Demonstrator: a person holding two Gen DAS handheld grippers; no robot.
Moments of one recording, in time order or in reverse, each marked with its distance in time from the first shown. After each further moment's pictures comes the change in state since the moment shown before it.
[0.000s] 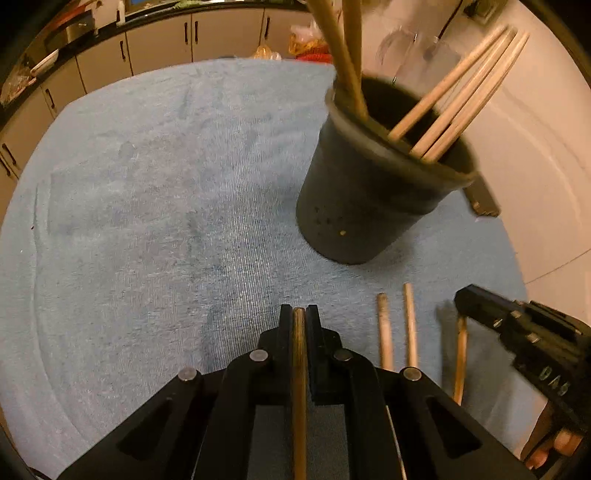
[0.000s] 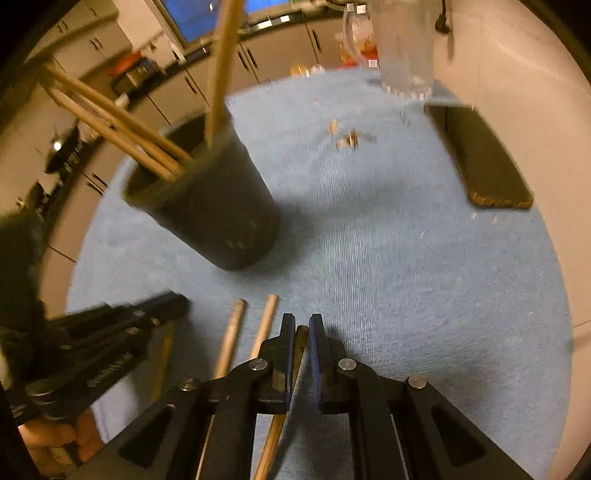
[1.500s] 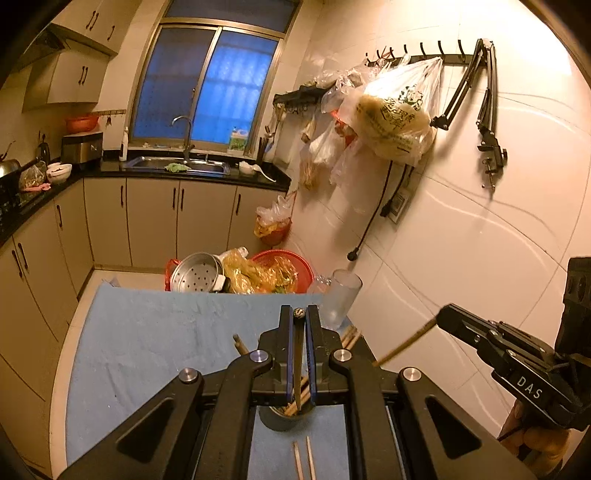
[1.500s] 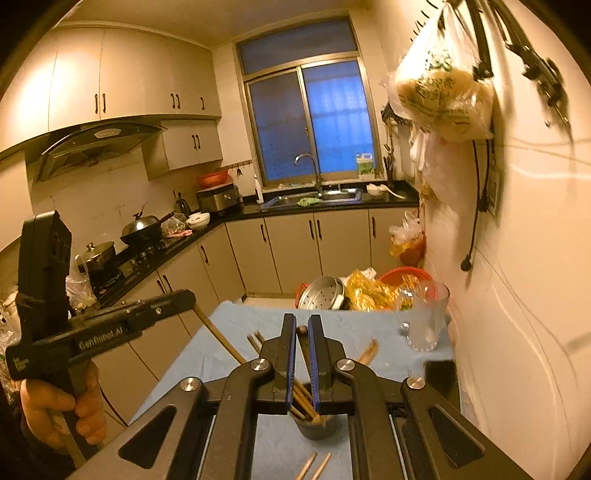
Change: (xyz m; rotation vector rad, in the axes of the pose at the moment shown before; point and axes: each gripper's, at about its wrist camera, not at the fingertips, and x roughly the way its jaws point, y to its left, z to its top) left arm -0.263 -0.006 0.066 0.038 -0.601 -0.141; right arm -0.256 0.108 0.078 -0.259 -0.595 0.083
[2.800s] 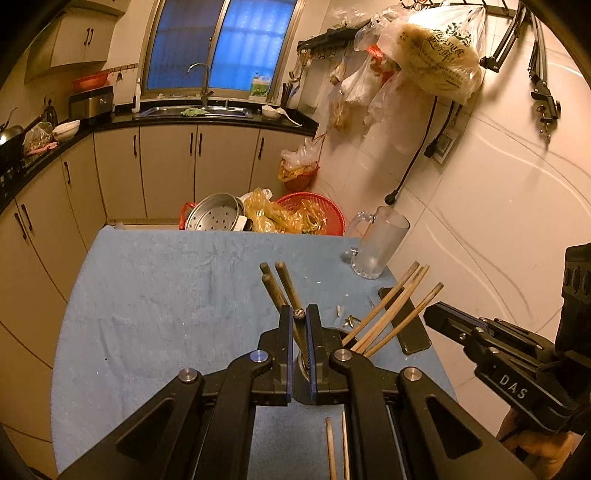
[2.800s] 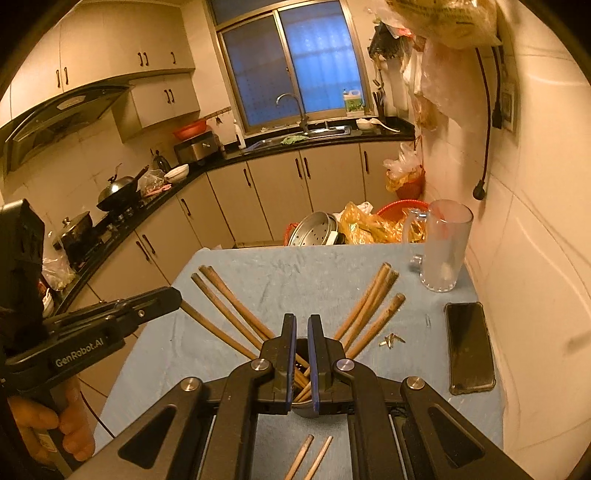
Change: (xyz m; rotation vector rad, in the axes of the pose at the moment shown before) left arm 0.085 0.035 -0.056 -0.030 0.191 0.083; right arm 0.114 -0.035 -0.068 0.083 0.222 -0.018
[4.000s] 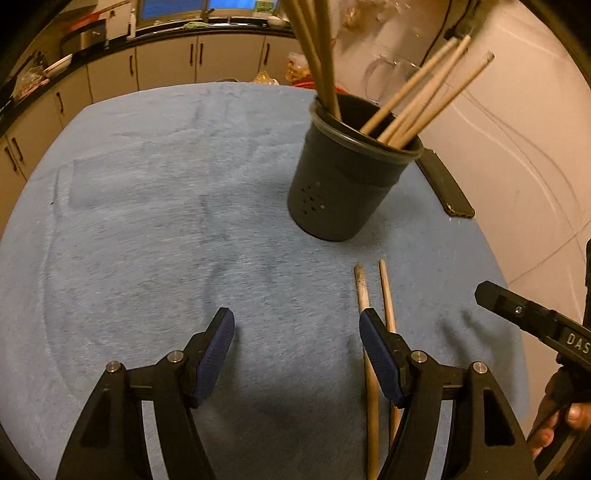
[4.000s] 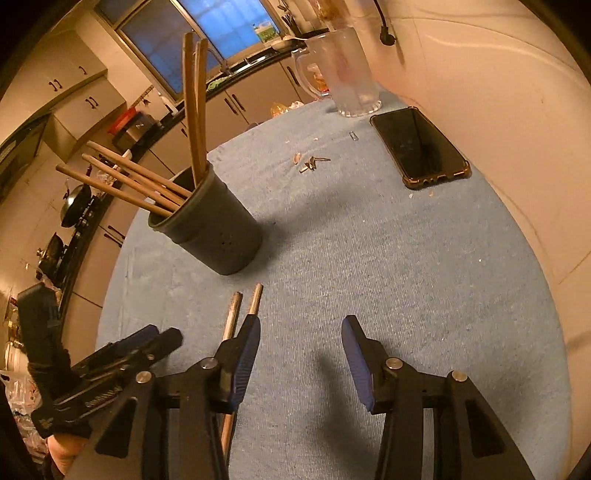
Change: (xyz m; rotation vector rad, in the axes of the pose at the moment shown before) left arm 0.087 -0.002 -0.159 -0.002 0.308 0.036; right arm 0.027 -0.092 -0.168 0.341 0.239 -0.027
